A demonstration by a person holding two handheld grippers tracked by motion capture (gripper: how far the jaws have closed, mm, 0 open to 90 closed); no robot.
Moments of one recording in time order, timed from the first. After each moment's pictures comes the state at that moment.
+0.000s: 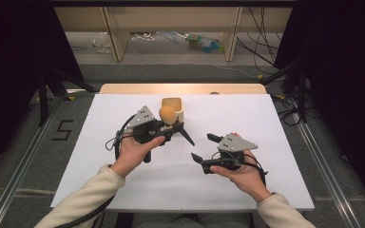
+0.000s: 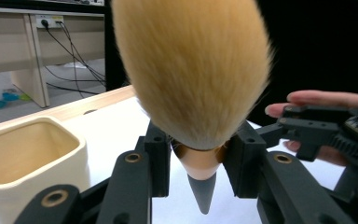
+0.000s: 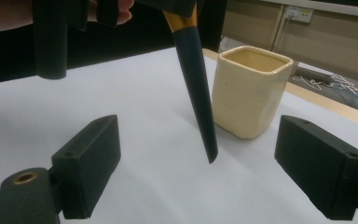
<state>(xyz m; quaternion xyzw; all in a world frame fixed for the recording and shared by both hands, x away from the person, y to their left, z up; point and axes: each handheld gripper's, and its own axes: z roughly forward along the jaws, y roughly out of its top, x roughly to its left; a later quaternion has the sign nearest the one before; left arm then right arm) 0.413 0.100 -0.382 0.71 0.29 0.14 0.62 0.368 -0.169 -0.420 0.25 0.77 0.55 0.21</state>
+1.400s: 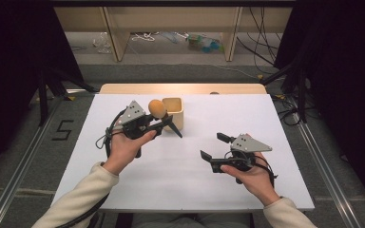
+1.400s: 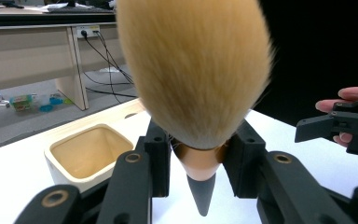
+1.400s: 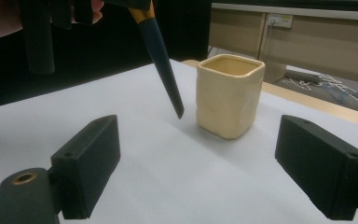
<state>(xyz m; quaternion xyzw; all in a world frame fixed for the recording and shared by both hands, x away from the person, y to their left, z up) 0.413 0.122 -0.366 0.71 0.31 0.20 0.60 0.363 -0.192 -0.417 0.28 0.74 0.58 0.21</state>
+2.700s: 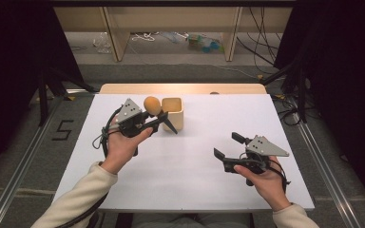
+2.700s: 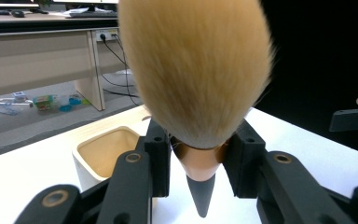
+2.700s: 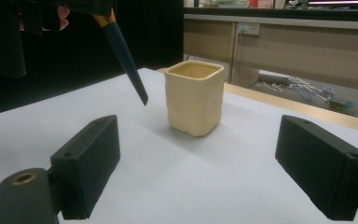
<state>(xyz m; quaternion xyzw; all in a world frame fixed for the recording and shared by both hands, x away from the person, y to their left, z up) 0.414 0.128 -0.360 0.70 0.32 0.23 0.60 0.350 -0.224 -0.414 0.33 0.71 0.58 0.23</state>
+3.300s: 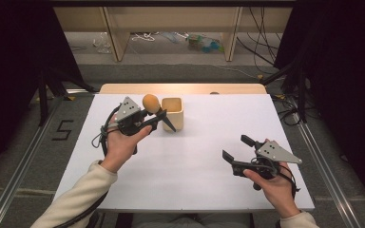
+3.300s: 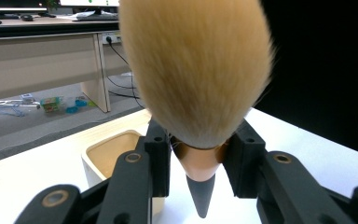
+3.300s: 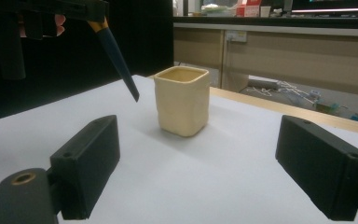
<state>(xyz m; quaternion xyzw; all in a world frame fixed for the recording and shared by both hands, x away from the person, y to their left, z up) 0.417 0.131 -0.357 0.69 0.33 0.24 0.60 0.335 -0.243 -0.412 0.34 0.70 0.58 0.25</state>
